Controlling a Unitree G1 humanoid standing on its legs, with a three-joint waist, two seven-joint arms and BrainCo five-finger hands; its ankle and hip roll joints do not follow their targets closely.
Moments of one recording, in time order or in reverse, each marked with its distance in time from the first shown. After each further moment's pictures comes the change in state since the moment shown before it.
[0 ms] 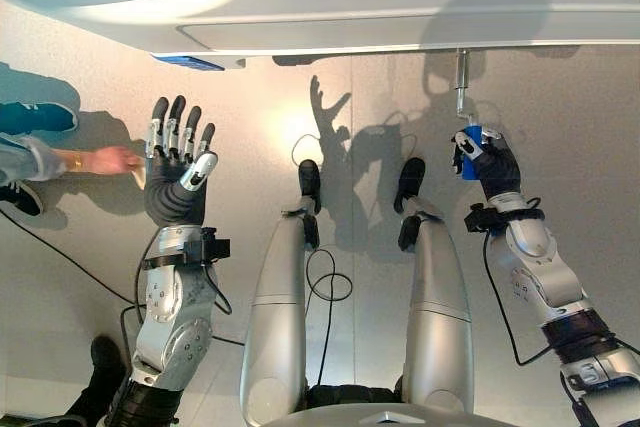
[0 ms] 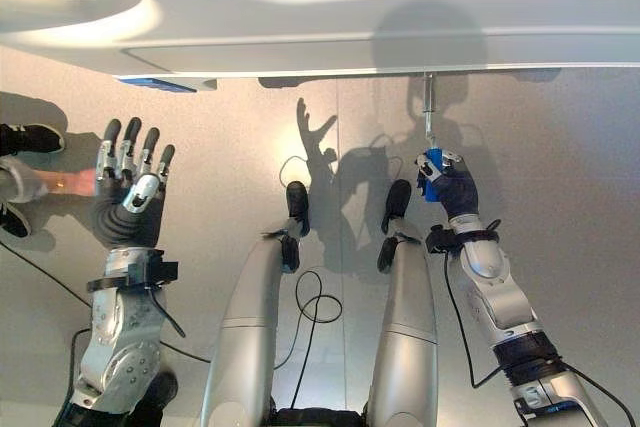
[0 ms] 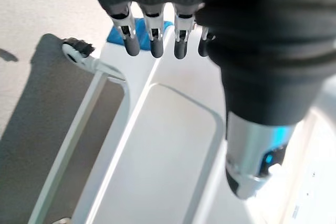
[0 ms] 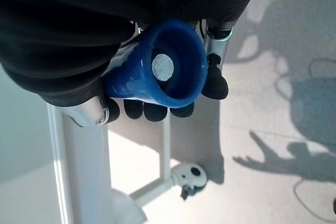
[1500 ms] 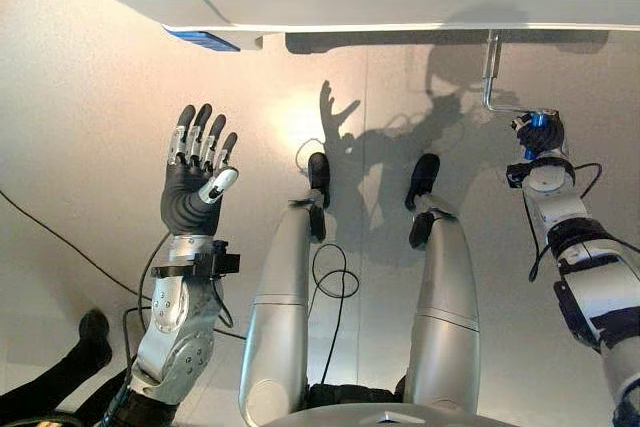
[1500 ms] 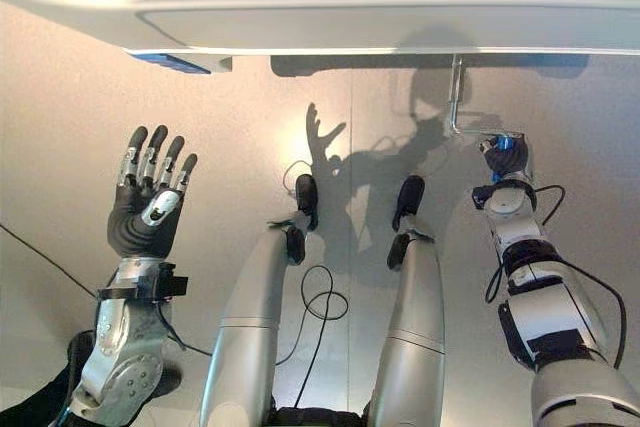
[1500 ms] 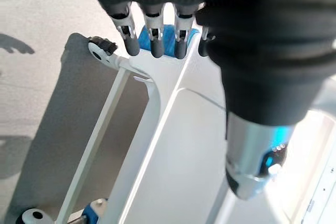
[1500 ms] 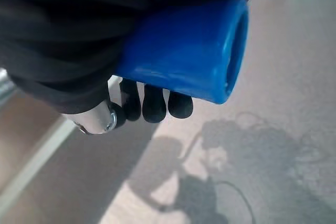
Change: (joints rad) left arm 0.028 0.060 -0.135 -0.024 -0.010 -0.020 -0.037; right arm -0.646 -0.042 0.105 1.159 -0.343 0.039 -0.180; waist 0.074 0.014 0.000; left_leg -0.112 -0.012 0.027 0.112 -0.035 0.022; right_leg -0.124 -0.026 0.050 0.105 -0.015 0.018
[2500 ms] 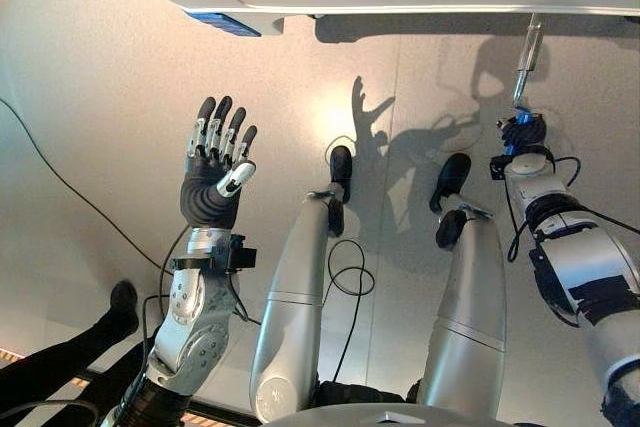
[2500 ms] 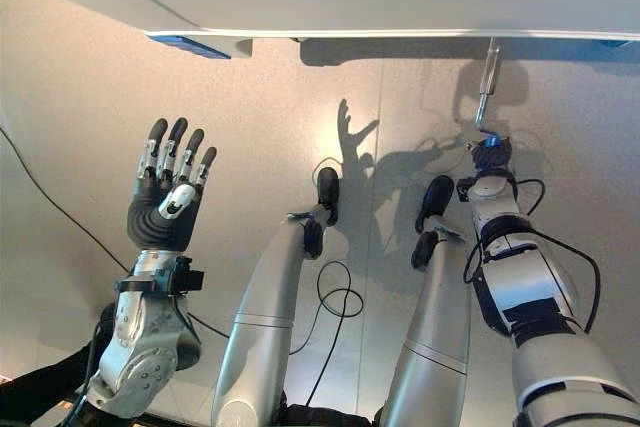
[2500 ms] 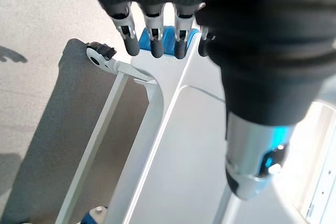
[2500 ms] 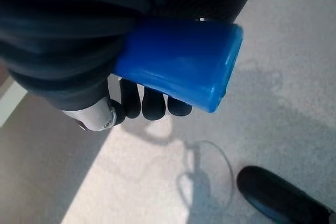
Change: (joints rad) left arm -0.060 -0.049 -0.041 -0.002 0.001 0.006 0.027; right arm -0.150 0.123 0.020 0.138 0.028 0.102 0.036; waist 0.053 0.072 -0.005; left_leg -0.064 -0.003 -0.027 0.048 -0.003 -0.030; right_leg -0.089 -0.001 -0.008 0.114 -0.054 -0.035
